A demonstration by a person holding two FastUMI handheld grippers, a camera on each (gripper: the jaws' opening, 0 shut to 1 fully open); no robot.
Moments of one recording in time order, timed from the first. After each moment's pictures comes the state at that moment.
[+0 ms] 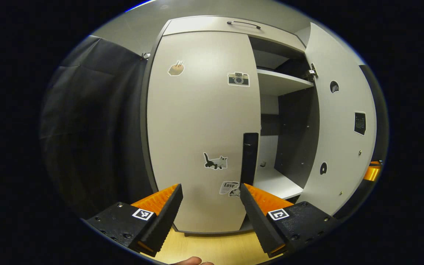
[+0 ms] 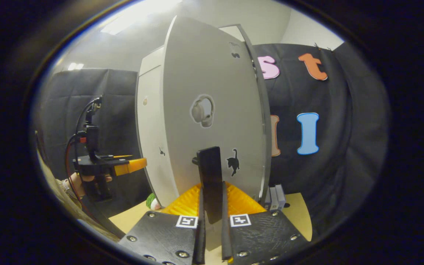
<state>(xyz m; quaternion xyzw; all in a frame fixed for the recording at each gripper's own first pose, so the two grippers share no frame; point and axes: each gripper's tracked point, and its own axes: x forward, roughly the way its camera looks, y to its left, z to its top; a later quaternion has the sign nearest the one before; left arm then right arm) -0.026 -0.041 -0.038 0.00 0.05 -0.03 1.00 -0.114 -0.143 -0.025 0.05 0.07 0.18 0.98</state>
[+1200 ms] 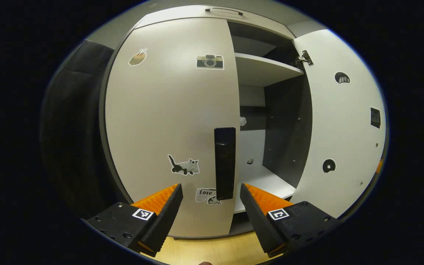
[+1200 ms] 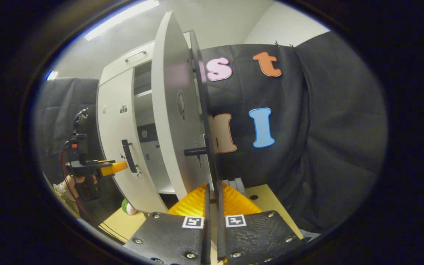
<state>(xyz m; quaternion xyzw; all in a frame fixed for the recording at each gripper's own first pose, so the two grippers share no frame) 0.029 -0.090 -0.052 0.02 0.07 -0.07 0.99 -0.140 -0.250 -0.044 0.09 0.07 0.02 0.99</state>
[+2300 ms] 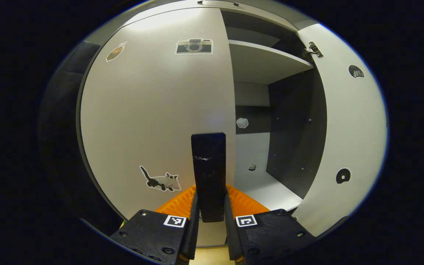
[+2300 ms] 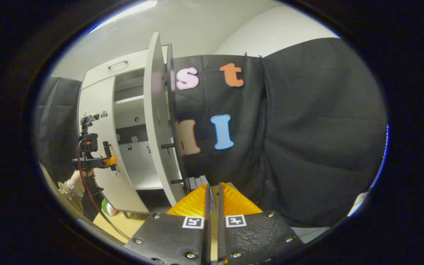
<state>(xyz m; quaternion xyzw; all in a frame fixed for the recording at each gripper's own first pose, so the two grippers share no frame) 0.080 -0.114 -0.052 0.03 0.06 -0.05 1.00 -0.244 -0.296 -0.026 0.06 0.05 -0.11 0.99</state>
